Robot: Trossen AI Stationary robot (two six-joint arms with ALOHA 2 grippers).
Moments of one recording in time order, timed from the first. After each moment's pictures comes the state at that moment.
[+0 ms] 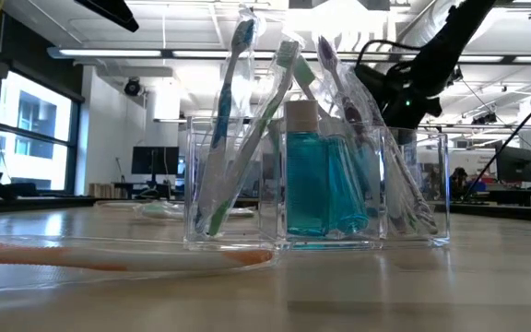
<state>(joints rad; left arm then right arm) -0.62 1.23 1.14 -0.97 -0.85 -0.63 -0.39 1.65 0.72 0.00 0.02 0.20</state>
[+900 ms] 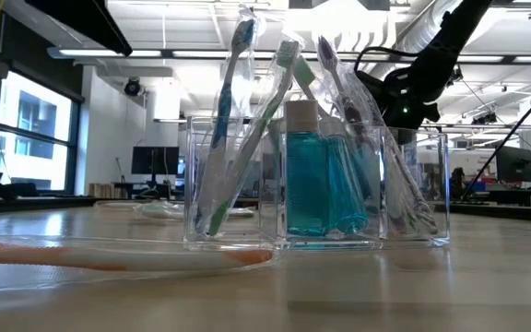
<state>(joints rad) -0.62 1.23 1.04 -0.94 -0.86 -0.63 -0.38 1.71 0.72 -0.01 0.09 0.18</state>
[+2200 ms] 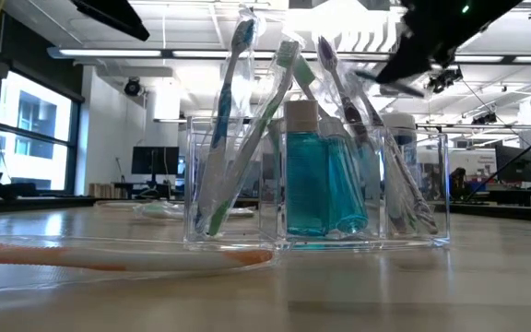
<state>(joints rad) -0.62 1.23 1.03 -0.72 -0.83 -0.53 0.14 0.99 0.71 -0.36 0.77 0.23</state>
